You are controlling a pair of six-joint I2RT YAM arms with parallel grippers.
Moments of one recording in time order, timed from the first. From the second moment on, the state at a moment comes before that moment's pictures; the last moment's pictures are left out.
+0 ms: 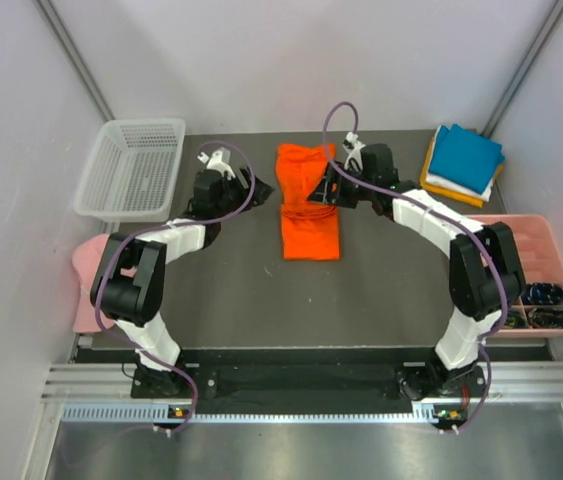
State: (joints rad) left arm -0.27 1.74 0.98 0.46 0.28 -0.66; right arm 0.38 1.76 1.29 -0.10 -0.43 0.51
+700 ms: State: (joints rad) left arm -0.26 1.72 0.94 0.44 0.24 -0.66; right arm 0.42 2.02 1.34 -0.10 -0.45 0.52
